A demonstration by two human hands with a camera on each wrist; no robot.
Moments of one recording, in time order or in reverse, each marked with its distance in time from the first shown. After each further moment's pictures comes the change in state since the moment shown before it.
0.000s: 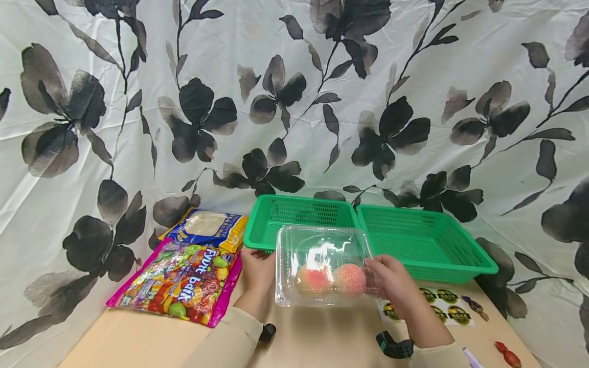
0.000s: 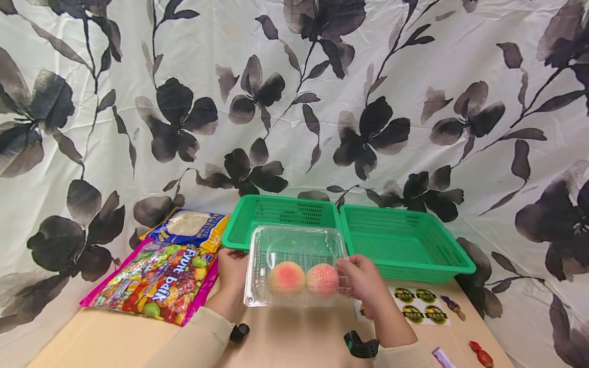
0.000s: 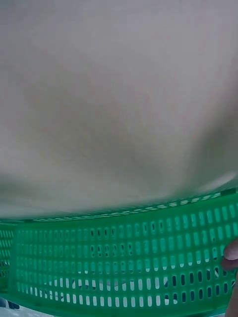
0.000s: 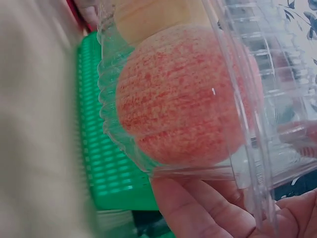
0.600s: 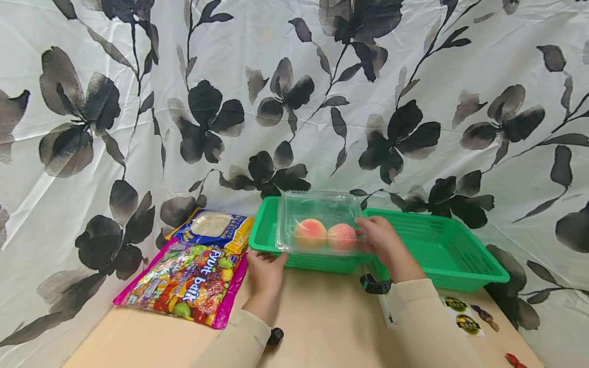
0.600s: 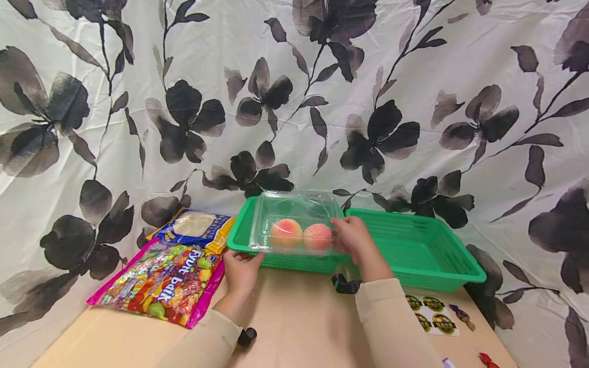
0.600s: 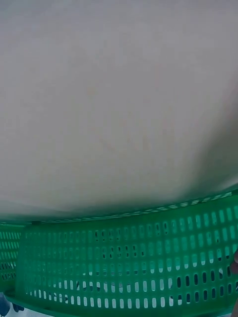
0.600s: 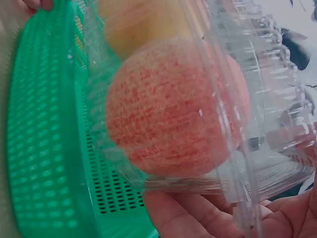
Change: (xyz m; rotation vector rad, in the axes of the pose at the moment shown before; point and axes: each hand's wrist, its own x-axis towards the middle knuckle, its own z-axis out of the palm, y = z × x) left_hand -0.004 -0.004 0.005 0.067 0.058 0.025; right_hand 0.095 -0.062 0.007 -0.073 -0.052 0.017
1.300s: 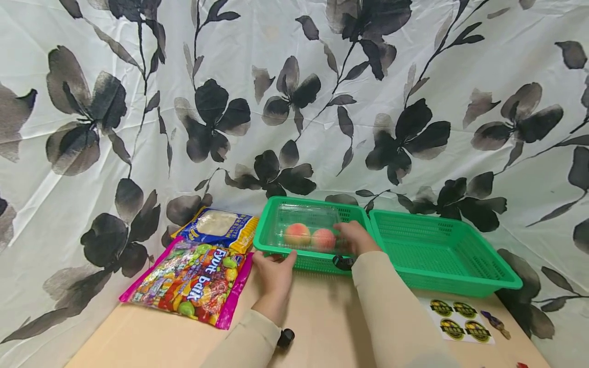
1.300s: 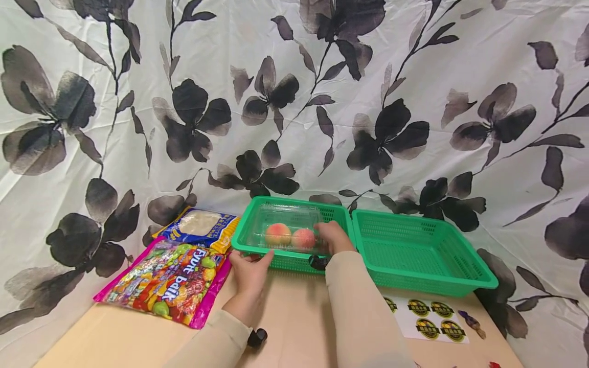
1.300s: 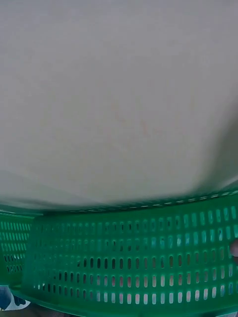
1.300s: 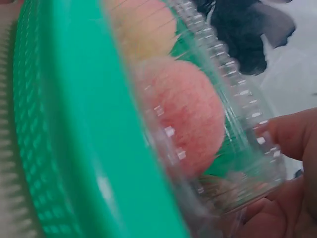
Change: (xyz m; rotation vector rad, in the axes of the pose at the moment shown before) left_hand -0.009 -0.001 0.010 -0.008 0.025 -0.038; right_hand 0.098 0.041 0.054 0.083 -0.074 0.145
